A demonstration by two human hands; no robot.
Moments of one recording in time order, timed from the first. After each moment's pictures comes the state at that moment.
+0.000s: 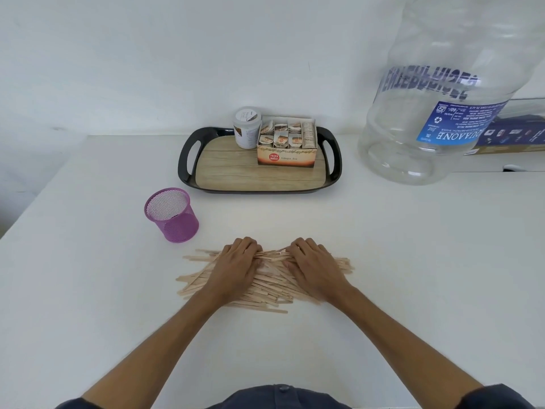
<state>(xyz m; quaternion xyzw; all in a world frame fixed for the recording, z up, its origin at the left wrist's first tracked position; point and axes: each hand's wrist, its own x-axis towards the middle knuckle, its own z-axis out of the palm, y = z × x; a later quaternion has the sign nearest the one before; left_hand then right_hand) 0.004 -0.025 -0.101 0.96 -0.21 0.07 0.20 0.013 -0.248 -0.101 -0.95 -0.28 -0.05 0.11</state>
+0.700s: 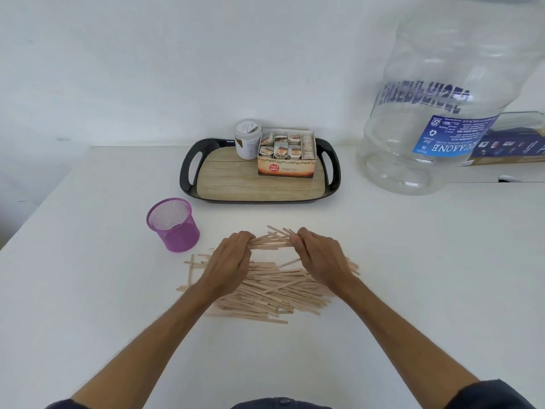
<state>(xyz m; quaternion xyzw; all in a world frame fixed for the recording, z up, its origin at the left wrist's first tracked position) 0.016 -0.022 -0.062 0.94 -0.16 0.11 0.29 0.034 -0.246 -0.062 -0.93 -0.22 -0.18 0.24</state>
